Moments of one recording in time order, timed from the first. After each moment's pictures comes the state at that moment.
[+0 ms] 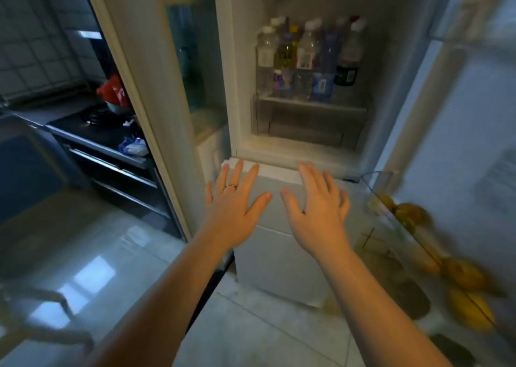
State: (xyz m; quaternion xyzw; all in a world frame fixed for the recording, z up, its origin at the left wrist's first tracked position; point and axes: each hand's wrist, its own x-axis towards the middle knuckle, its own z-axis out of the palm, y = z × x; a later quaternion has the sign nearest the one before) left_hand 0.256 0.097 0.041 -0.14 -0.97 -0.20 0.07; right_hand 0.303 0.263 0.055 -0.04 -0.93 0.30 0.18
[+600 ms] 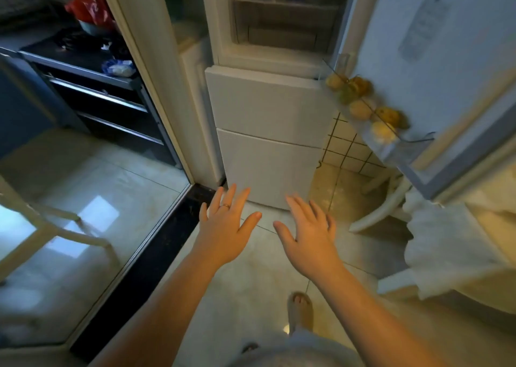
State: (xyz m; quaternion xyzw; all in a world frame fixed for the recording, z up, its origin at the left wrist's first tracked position) left_hand 0.558 0.082 -0.092 -0.11 -0.97 -0.19 -0.09; right_hand 0.617 0.265 -0.082 -0.06 -0.96 0.26 -0.02
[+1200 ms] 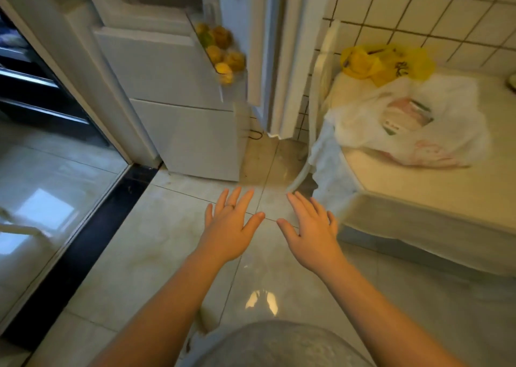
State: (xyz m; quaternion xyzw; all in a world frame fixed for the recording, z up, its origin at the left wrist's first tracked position) left_hand 0.738 0.352 -0.130 -0.17 -0.95 -0.21 -0.16; right_hand 0.812 0.531 -0.110 -0.12 -0.96 0.24 -0.04
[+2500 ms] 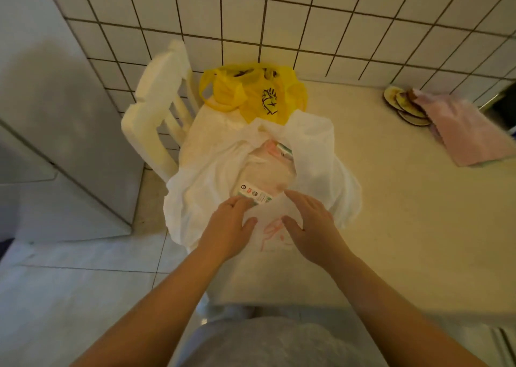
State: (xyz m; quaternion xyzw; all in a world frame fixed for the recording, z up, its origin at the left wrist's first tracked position) left_hand 0.576 0.871 -0.164 -0.33 -0.88 -0.29 -0.18; right_hand 0.696 1.036 -0.105 -0.20 -0.94 0.27 0.00
